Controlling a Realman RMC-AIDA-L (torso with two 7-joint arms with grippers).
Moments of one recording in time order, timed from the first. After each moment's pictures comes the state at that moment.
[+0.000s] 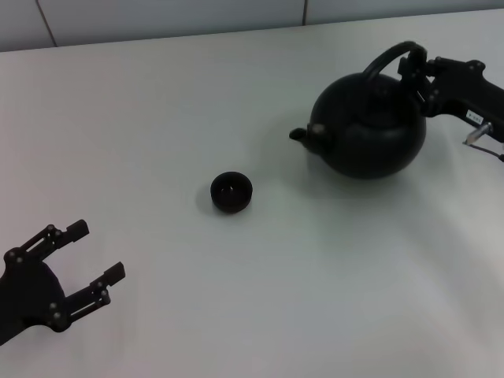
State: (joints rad) left arm -0.25 -2.06 0.48 0.34 1.92 1.66 -0.68; right arm 0.48 2.06 -0.42 -0.38 -1.65 -1.23 0.86
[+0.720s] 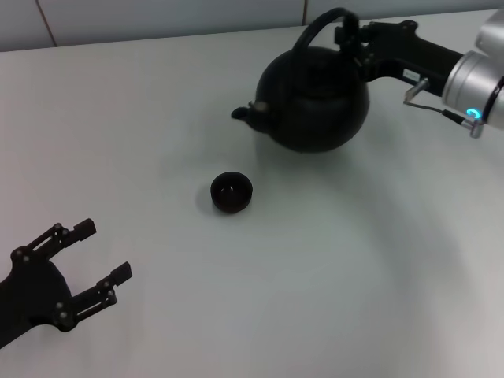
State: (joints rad) left arm -0.26 -2.07 0.48 0.34 1.92 1.67 -0.67; right arm 0.65 2.07 -0.54 -0.37 -1.66 -1.11 0.94
